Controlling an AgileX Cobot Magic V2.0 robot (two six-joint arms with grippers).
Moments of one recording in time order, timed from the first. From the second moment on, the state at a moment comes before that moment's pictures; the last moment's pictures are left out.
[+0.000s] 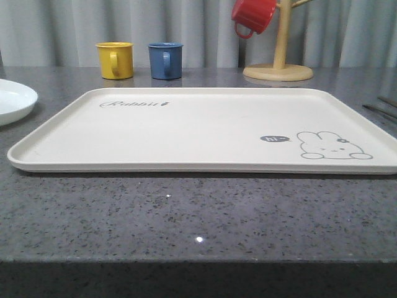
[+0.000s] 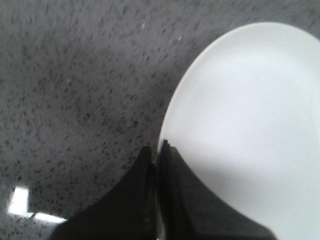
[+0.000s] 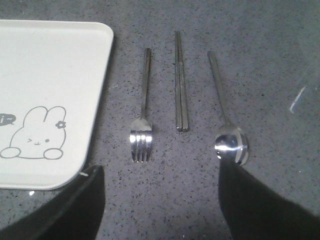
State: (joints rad) left arm 0.37 1.54 -1.19 -0.41 0.77 0.31; right arm 0.01 0.47 -0.57 0.00 0.69 0.08
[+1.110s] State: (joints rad) left arm -0.23 1.75 -1.37 -0.43 0.90 0.35; right arm 0.01 0.47 -0.57 0.00 0.69 0.08
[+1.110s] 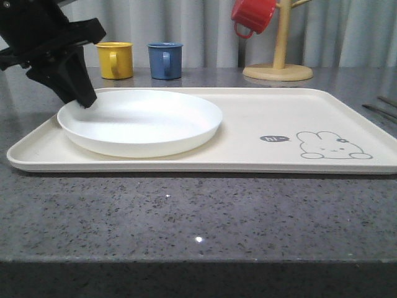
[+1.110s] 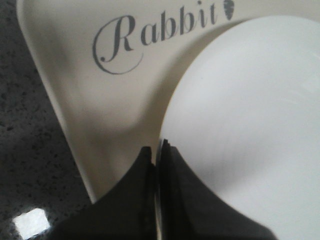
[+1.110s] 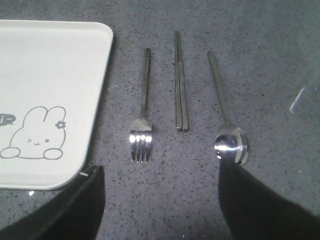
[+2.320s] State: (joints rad) left arm -0.80 1.03 -1.13 0.06 0.83 0.08; right arm 0.01 0.47 -0.57 0.00 0.69 0.08
